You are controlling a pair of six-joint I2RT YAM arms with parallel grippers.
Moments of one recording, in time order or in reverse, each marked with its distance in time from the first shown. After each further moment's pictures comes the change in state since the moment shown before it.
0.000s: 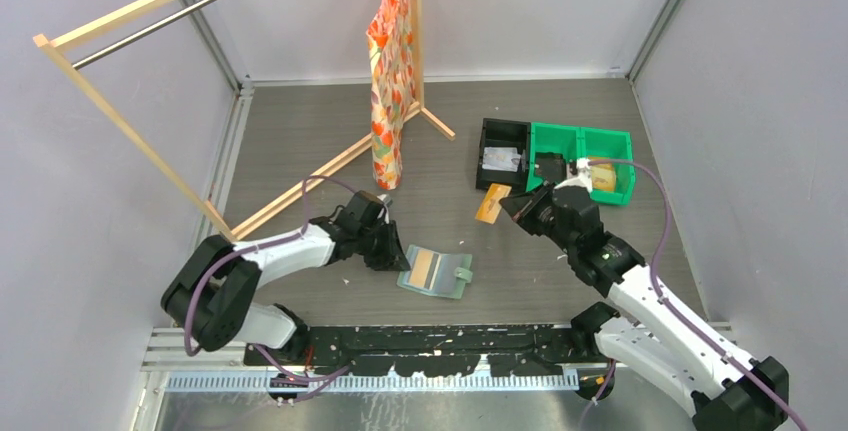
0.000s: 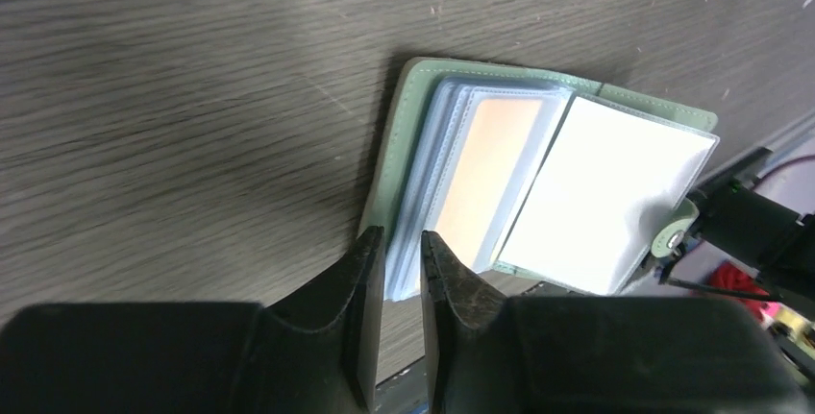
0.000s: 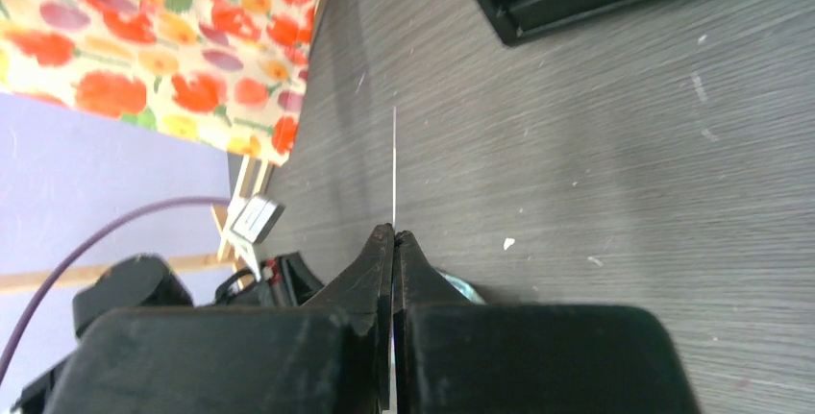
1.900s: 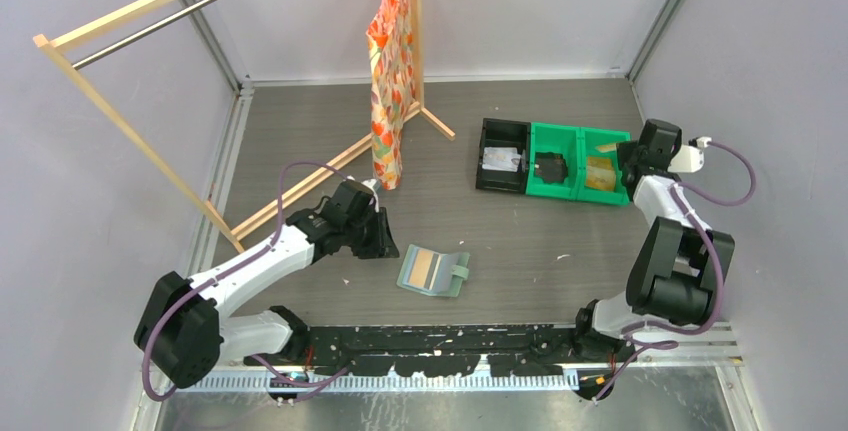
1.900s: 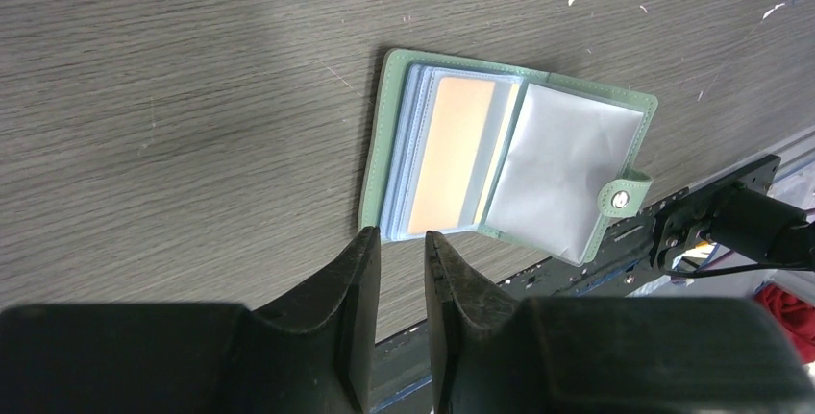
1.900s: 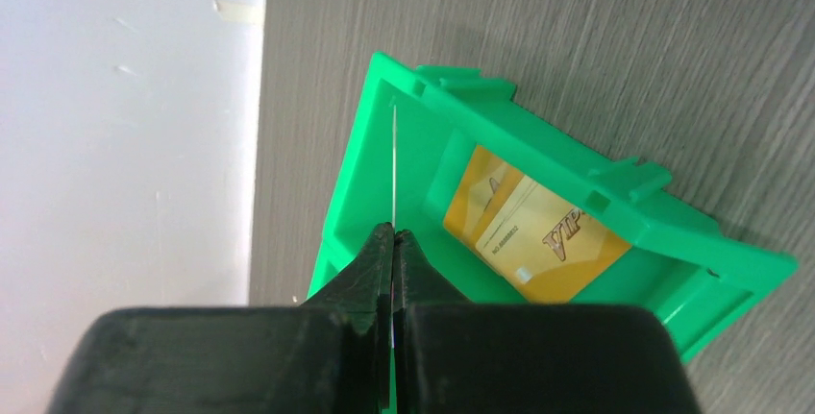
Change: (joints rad) left arm 0.001 -0.216 0.117 -0.280 -0.129 0.091; right arm -0.872 0.689 0.327 0.219 0.064 0.095
